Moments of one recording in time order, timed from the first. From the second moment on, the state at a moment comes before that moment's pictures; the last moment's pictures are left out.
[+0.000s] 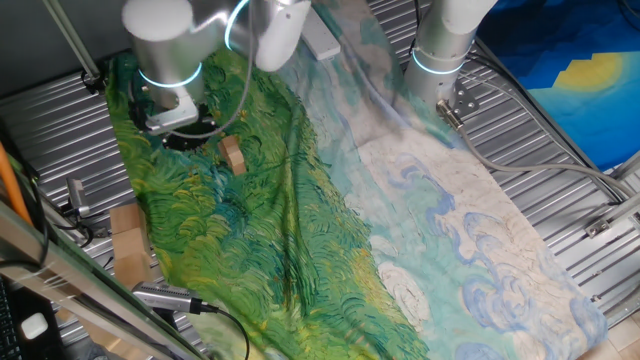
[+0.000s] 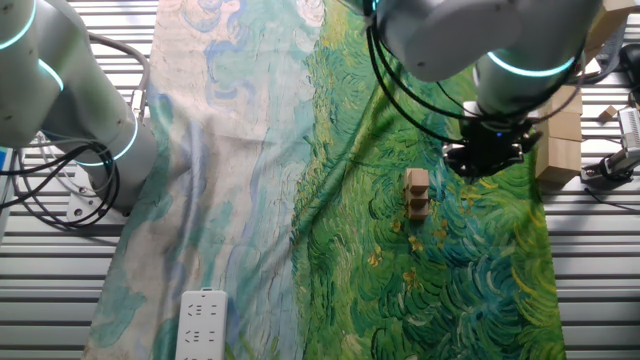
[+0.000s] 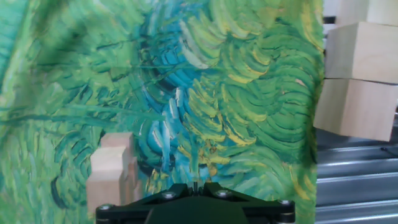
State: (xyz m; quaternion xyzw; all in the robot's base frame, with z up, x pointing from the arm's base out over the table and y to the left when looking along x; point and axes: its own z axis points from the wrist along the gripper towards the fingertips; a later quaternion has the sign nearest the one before) arm 0.613 -0.061 0.095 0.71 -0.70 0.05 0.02
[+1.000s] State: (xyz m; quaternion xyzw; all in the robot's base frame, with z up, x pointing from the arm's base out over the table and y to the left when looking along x) arm 0.610 -0.064 0.099 0.71 -0.70 0.03 0.02
